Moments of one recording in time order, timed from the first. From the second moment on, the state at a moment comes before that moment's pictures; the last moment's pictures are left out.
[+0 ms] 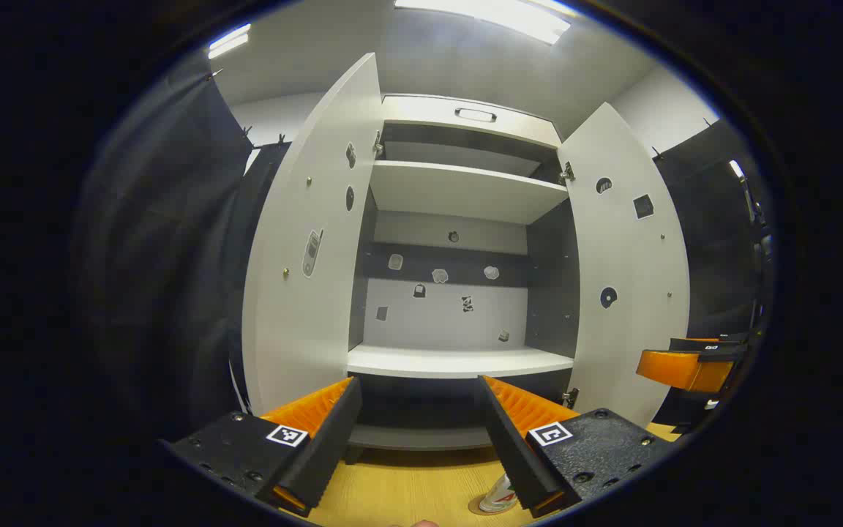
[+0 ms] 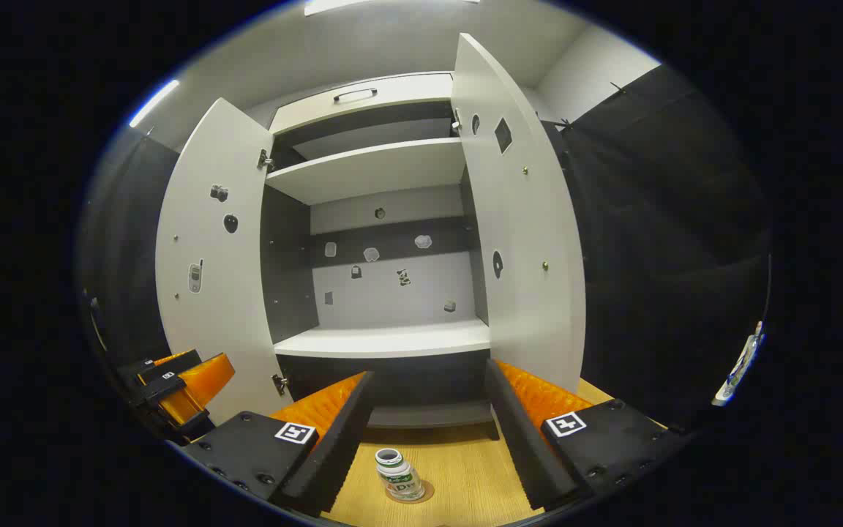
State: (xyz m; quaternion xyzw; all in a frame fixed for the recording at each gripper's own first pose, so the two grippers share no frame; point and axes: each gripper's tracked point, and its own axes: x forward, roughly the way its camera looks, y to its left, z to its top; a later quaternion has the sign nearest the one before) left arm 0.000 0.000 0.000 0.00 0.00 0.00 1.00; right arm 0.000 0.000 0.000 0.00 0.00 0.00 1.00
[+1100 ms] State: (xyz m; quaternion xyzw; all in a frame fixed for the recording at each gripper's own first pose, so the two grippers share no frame) left arm -0.012 -0.016 -0.003 -0.04 0.01 0.00 1.00; right arm -0.001 -0.014 0.008 -0.01 -0.01 -0.01 1.00
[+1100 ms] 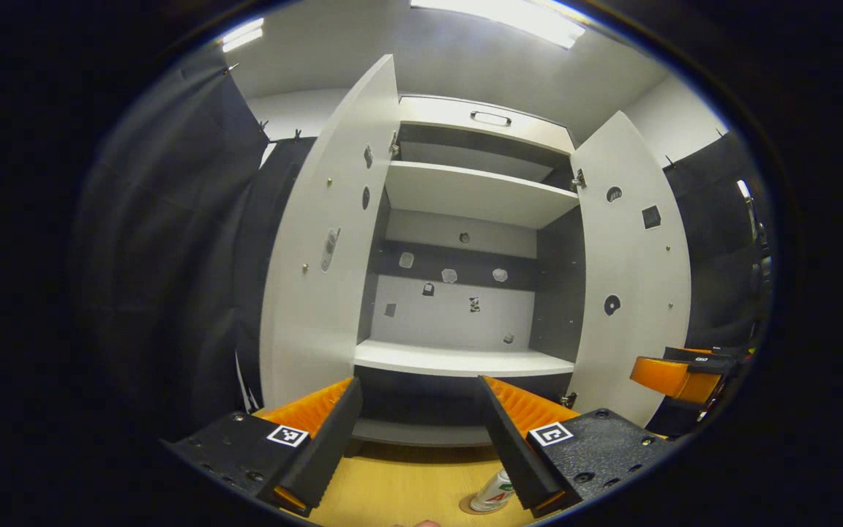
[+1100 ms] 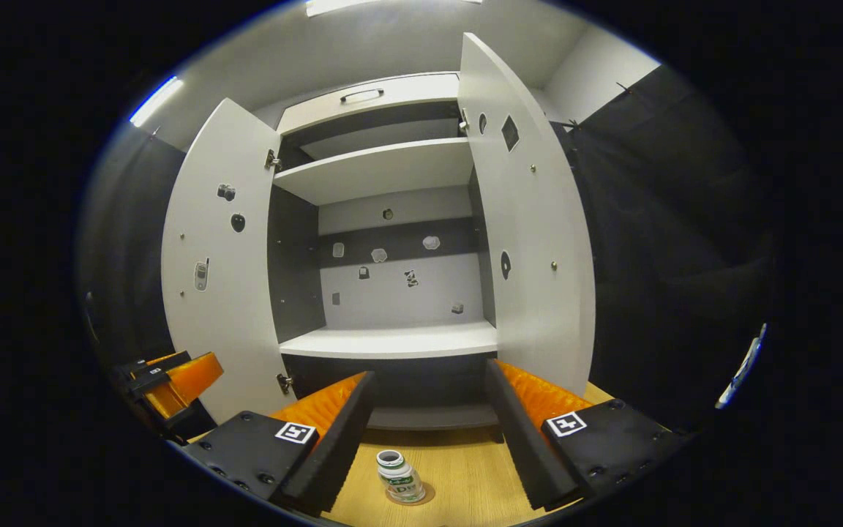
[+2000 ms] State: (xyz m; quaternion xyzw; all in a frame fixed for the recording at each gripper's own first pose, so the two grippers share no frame) left arm 0.018 -0.177 -0.277 -0.07 0.20 -0.16 0.96; right arm -0.060 -0.098 0.004 0.01 -0.01 -0.09 1.00
